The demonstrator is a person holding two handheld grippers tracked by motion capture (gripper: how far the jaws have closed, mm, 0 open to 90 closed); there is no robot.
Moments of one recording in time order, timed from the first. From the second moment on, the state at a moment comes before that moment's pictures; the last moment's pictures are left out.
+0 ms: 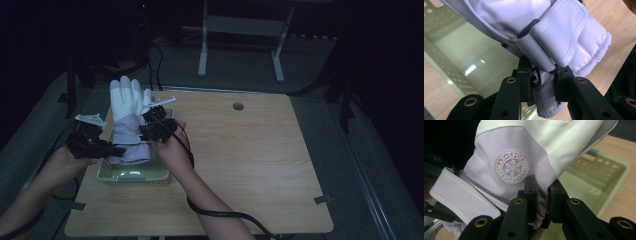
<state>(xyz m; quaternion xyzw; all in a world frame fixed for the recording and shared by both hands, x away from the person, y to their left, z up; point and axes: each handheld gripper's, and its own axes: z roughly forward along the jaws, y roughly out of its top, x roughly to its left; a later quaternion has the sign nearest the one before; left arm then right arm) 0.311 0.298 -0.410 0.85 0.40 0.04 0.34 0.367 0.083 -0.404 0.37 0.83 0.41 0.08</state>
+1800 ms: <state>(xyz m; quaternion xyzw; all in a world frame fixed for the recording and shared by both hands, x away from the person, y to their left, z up) 0.343 0.267 -0.516 0.87 0.47 -0.01 0.18 0.389 0.110 -0.510 0.41 0.88 0.25 0.06</state>
